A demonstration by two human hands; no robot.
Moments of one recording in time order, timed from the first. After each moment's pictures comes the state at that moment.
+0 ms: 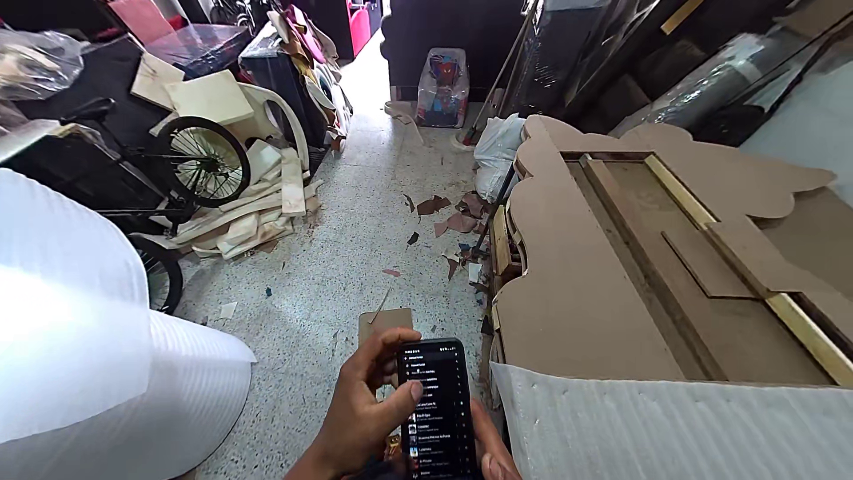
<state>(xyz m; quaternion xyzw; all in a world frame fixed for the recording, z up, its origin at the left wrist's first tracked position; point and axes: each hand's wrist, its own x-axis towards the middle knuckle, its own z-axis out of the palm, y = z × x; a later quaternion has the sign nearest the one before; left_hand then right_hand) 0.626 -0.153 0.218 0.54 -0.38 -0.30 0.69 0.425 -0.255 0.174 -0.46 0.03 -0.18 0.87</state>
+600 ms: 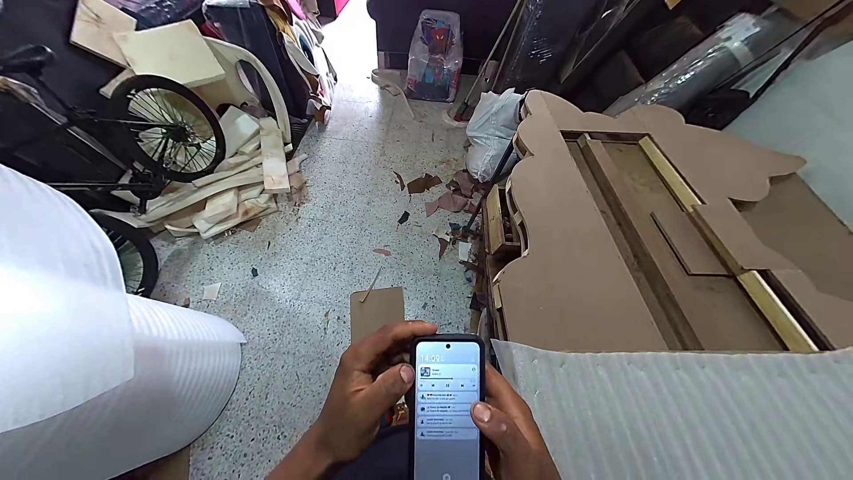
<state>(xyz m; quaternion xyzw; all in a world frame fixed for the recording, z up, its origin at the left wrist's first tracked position) 0.653 -0.131 0.212 0.45 -0.41 -0.35 0.71 0.462 -0.253 0.213 -0.54 0.10 -0.19 0.81</state>
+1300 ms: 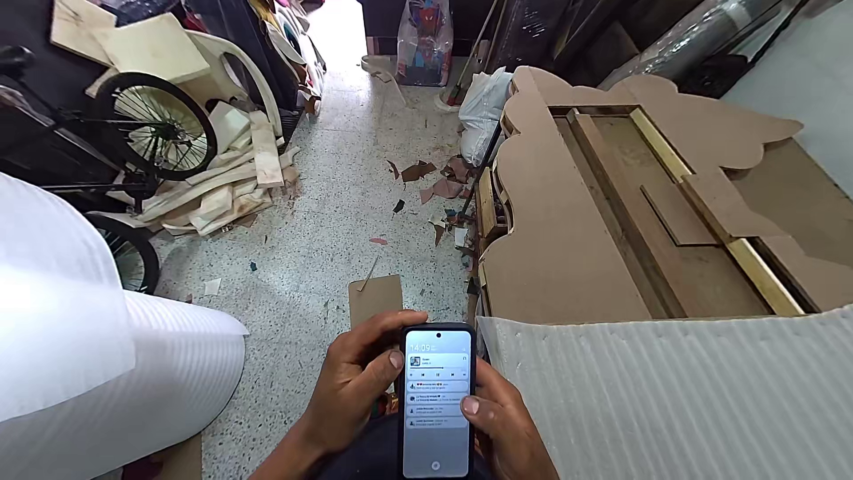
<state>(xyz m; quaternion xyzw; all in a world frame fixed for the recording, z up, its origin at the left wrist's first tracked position) 0.613 -0.139 0.219 0.48 -0.42 -0.34 0.69 0.420 -0.263 0.201 -0.53 0.07 -0.19 0.82</state>
